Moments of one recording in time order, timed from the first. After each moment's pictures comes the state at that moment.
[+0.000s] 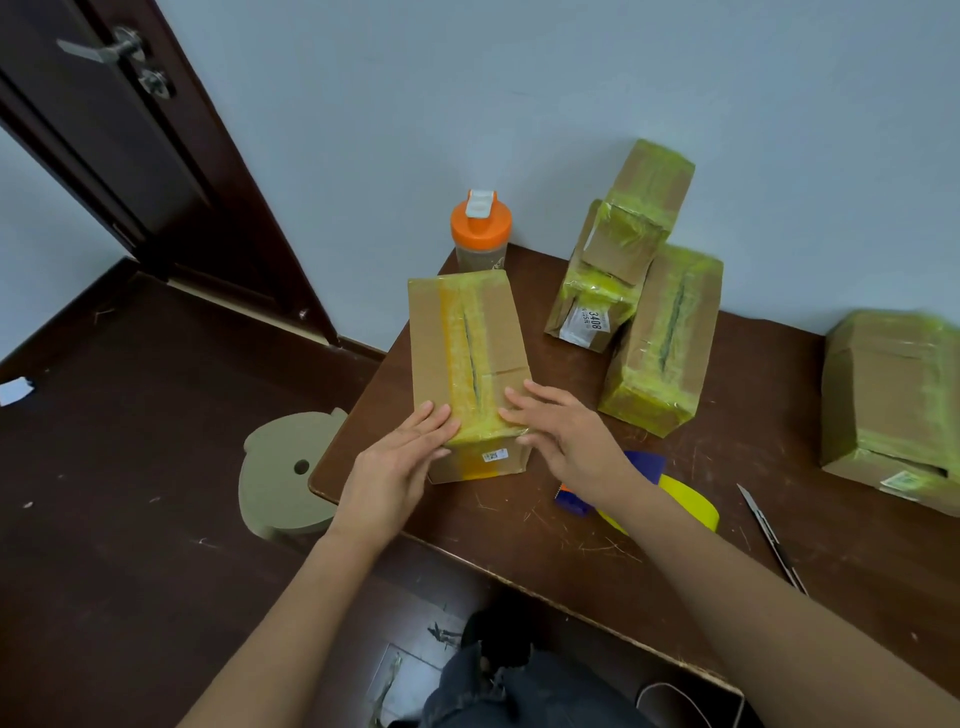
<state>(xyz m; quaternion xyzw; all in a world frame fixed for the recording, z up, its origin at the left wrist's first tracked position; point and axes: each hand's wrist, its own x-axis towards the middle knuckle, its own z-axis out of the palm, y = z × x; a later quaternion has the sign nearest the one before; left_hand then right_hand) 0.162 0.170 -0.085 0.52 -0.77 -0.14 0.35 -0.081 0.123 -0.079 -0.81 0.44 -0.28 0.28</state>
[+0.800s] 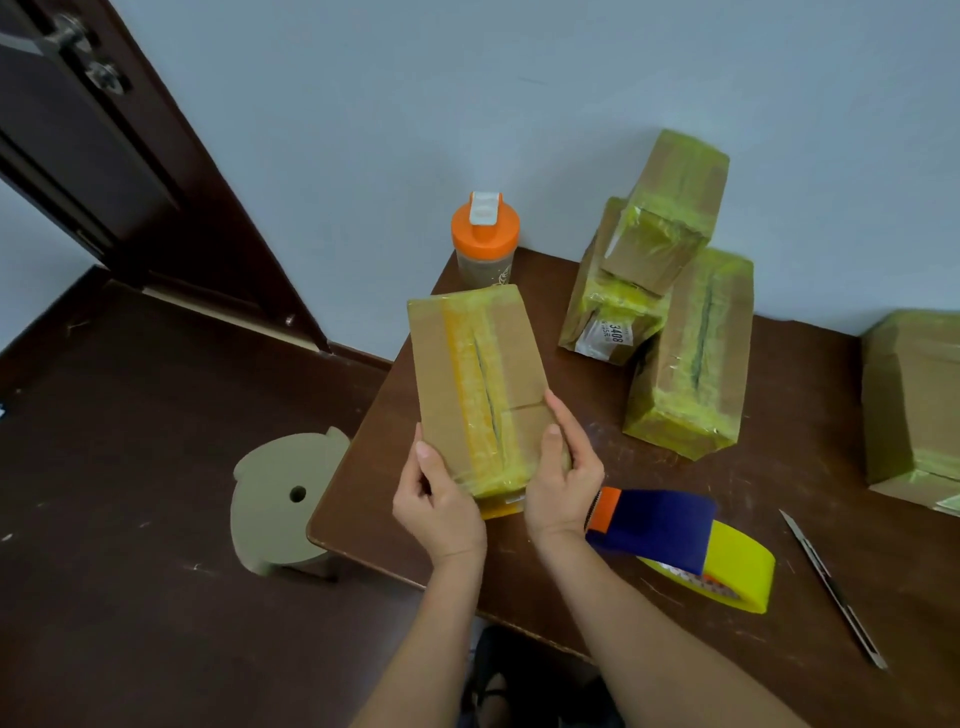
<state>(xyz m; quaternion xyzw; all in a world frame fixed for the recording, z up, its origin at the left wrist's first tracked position) 0.091 0.132 -0.103 0.70 -0.23 -0.29 0.61 0.011 0.117 -0.104 -0.36 0.61 -0.61 0.35</state>
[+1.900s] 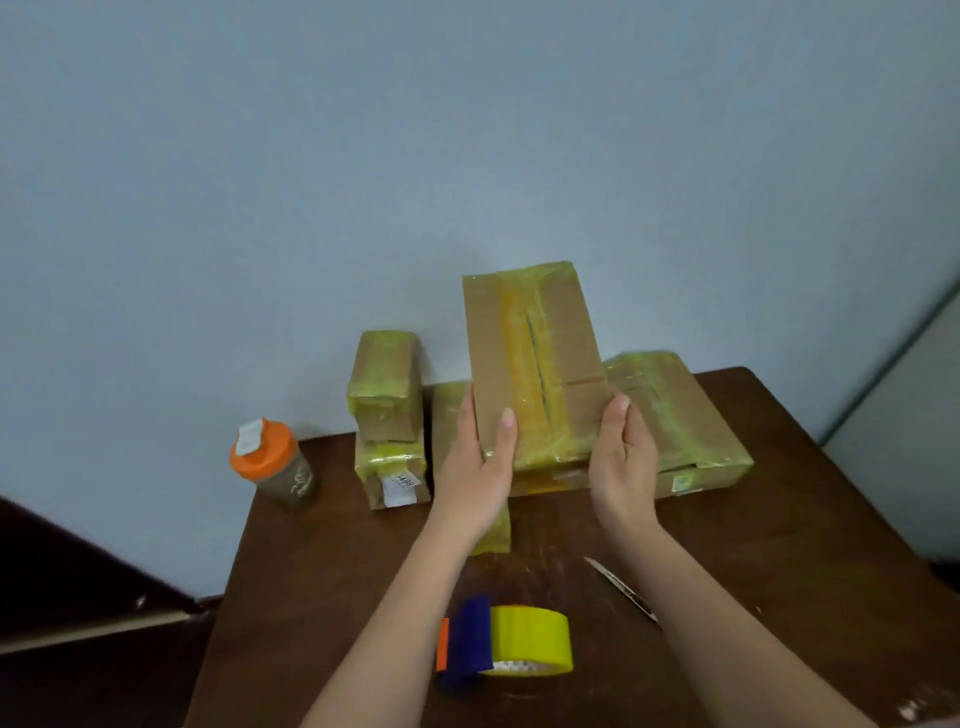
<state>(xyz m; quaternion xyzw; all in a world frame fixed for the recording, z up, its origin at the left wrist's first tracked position) -0.125 0.085 0.068 0.46 -0.72 -0.46 0.25 -0.250 0.140 0.048 -0.26 0.68 -0.66 0.16</state>
